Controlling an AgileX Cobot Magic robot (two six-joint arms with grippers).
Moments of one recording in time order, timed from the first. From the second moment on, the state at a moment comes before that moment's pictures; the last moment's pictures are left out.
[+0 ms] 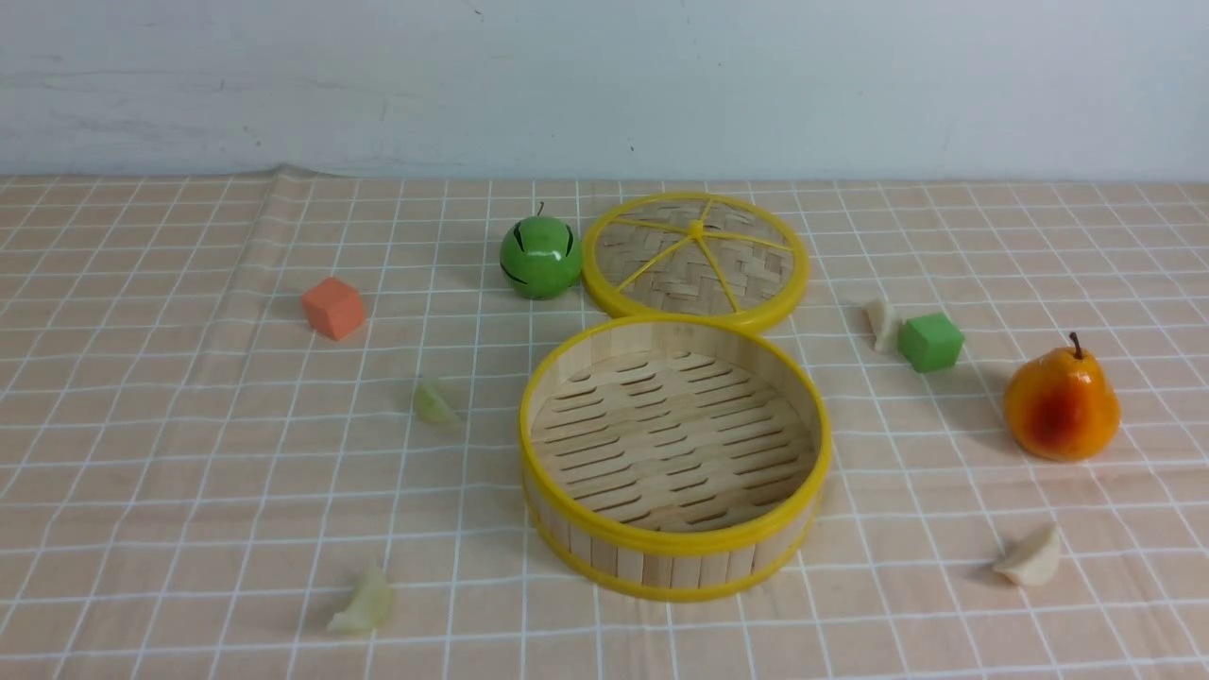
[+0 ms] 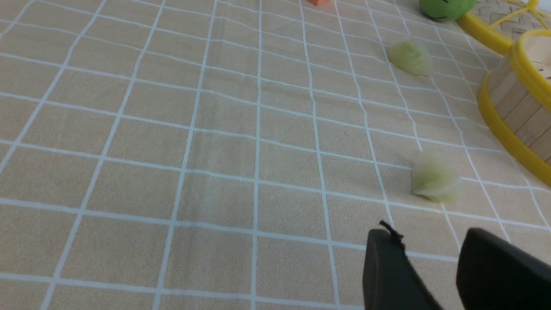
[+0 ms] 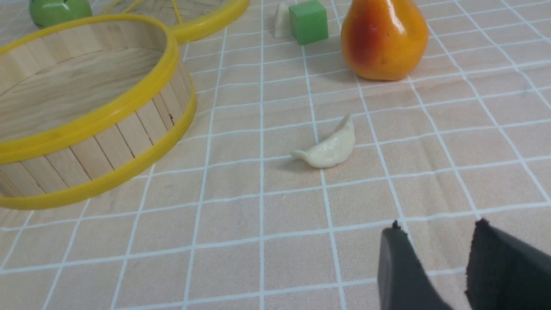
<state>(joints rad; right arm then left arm) 0.02 -0.01 0.01 0.12 0.40 0.10 -0.04 -0.01 0.03 -0.13 0.40 -0.18</state>
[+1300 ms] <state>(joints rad) 0.02 -0.01 0.03 -0.20 -0.27 0.10 -0.04 -0.01 0.03 -0.05 -0.19 -0.18</state>
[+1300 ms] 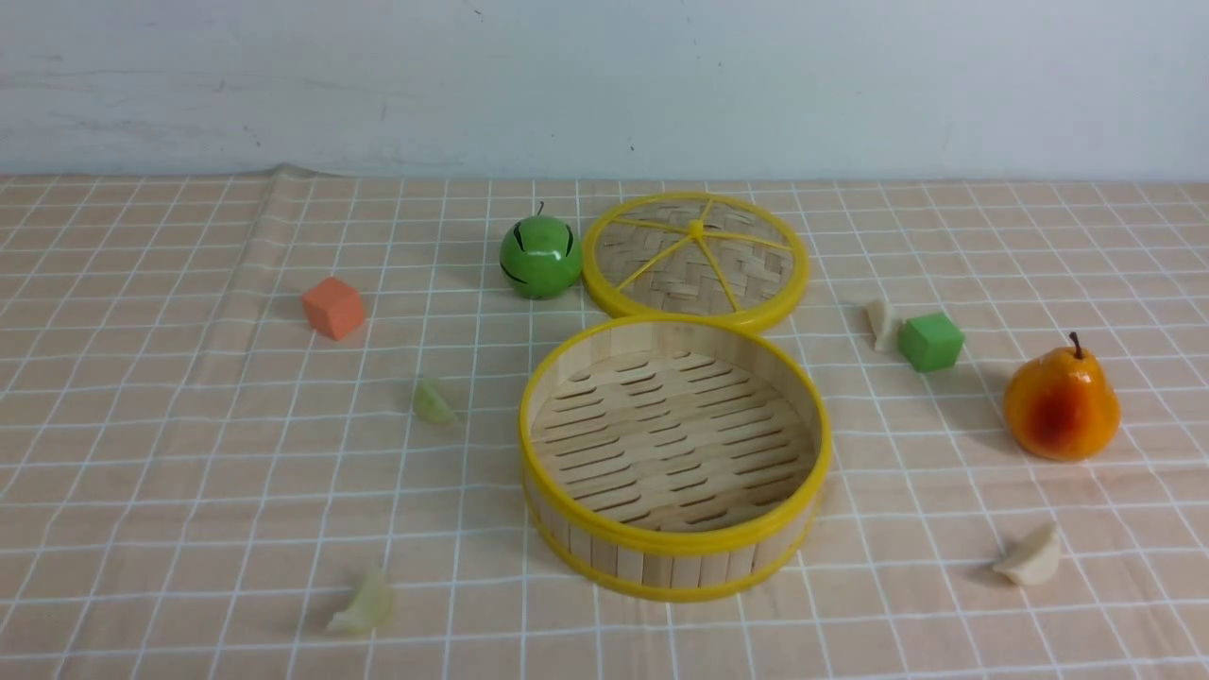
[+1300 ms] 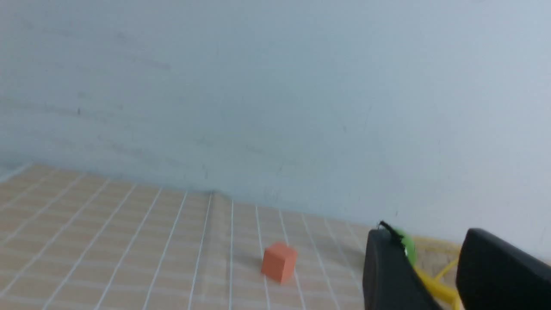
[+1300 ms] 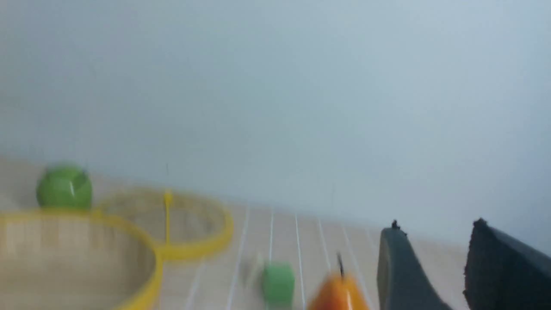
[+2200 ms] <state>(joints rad) 0.02 0.49 -0.38 -0.06 -0.02 0.14 -0.04 0.57 -0.51 0.04 -0.27 -0.57</state>
